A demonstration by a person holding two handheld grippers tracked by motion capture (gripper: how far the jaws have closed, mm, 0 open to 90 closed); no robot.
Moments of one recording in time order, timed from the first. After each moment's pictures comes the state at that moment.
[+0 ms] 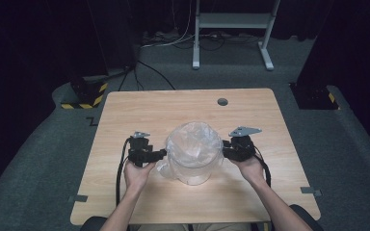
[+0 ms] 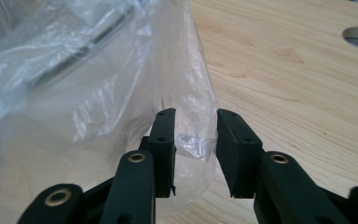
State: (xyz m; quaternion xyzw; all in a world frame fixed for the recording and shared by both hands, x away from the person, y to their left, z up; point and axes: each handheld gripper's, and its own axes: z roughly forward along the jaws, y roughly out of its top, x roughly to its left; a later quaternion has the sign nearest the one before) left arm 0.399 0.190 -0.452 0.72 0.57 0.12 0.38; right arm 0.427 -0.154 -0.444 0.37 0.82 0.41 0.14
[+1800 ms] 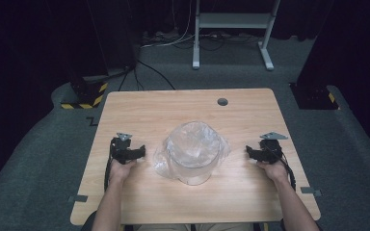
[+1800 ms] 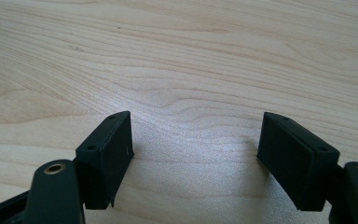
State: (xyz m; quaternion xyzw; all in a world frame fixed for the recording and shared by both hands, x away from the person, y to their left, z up) left arm 0.439 0.262 -0.528 0.69 0.60 0.26 0.30; right arm 0.464 -0.259 -0.523 0.51 0.76 0.33 0.23
